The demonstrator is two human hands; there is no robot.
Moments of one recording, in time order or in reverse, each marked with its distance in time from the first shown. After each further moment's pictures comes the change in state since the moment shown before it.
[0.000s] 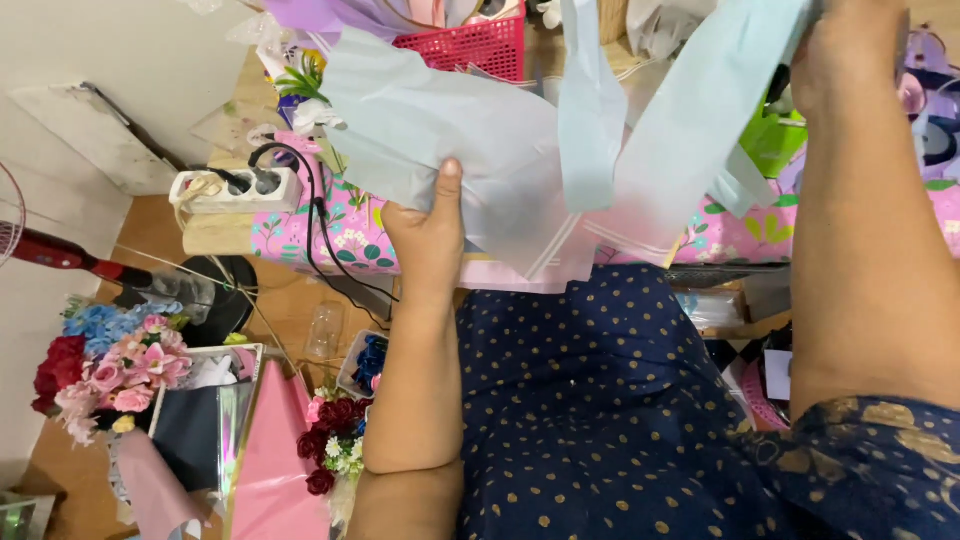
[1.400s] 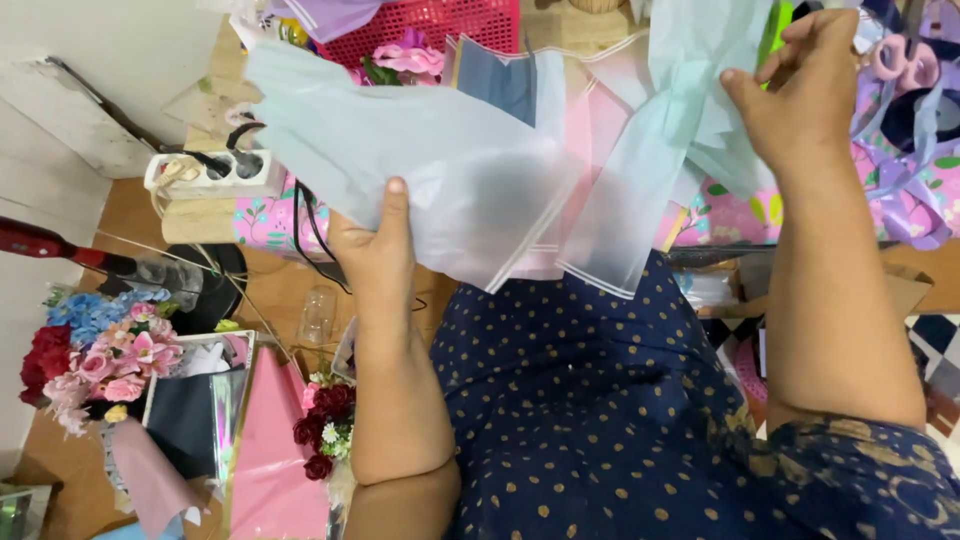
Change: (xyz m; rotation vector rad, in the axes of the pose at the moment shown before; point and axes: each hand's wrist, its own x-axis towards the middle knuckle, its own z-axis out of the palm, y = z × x) left_hand -0.004 0.011 -0.045 0.020 0.032 0.093; right_hand -0.145 -0.034 -0.018 -0.781 -0.323 -0.408
